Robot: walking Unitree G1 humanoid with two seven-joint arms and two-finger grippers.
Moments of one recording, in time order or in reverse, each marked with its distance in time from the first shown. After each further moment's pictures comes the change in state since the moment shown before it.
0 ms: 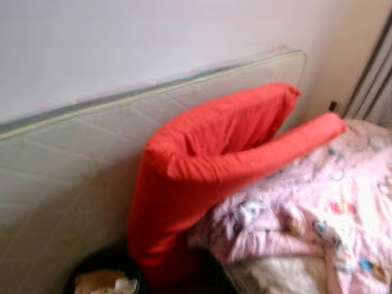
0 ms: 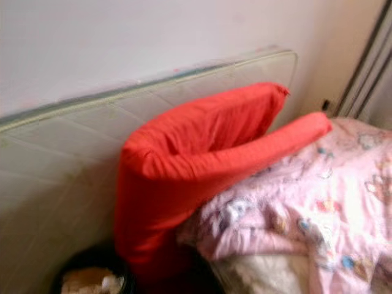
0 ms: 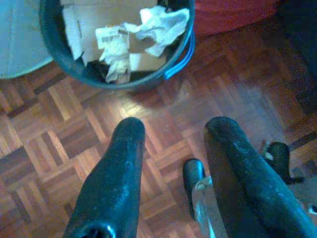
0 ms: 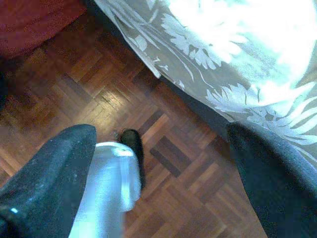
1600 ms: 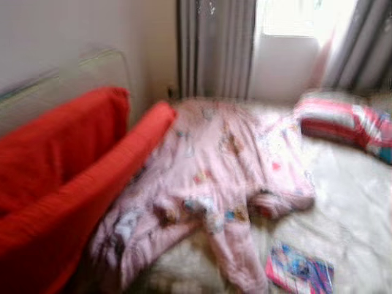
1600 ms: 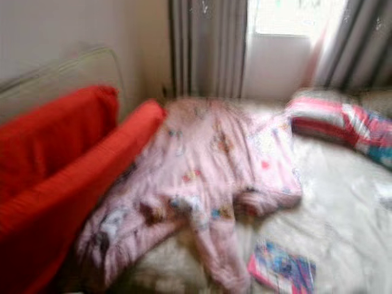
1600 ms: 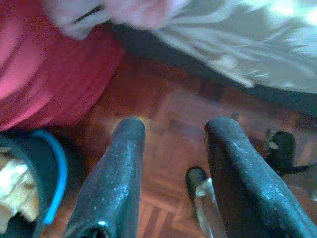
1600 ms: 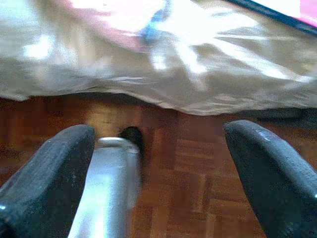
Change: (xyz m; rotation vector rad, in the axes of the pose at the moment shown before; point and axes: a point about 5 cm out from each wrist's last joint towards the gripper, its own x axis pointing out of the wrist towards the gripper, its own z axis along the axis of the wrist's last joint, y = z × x) left arm 0.001 -0.011 -0.001 0.023 0.003 -0.039; right arm -0.001 -0.007 -0.001 -0.030 0.004 -0.004
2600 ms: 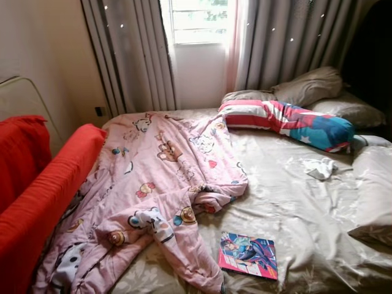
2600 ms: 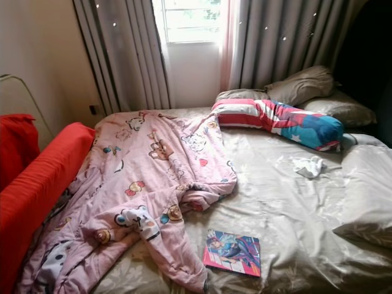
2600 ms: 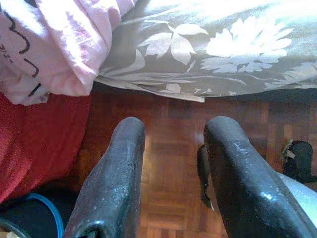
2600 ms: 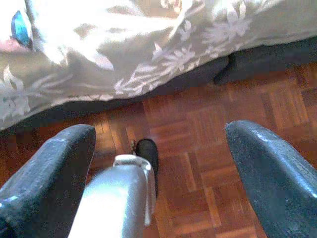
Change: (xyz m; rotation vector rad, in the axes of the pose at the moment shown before) left arm -0.005 0.016 -0.010 0.002 0.026 0.034; right arm 0.001 0.002 0.004 0.044 -0.029 -0.008
